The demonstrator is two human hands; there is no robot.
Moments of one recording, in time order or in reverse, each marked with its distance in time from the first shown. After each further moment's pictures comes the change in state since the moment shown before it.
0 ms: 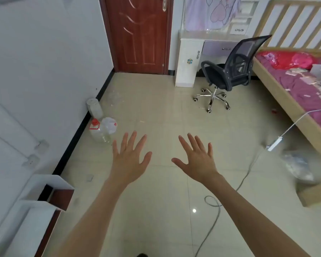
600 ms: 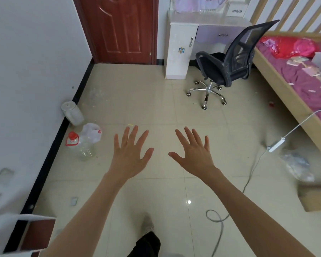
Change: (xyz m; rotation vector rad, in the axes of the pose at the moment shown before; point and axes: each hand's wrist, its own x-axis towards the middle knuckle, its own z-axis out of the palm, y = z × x) left_hand 0.255 -0.040 0.061 0.057 -0.007 0.156; right_hand 0.244 0.035 -0.004 -0.004 -0.016 0.065
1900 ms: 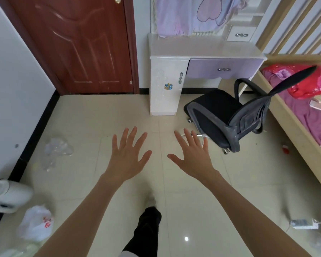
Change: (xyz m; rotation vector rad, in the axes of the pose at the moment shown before) left_hand 0.744 -0.011 0.130 0.058 -0.122 0.049; right_hand 0.695 0.259 -0.115 -0.030 0.020 0.033
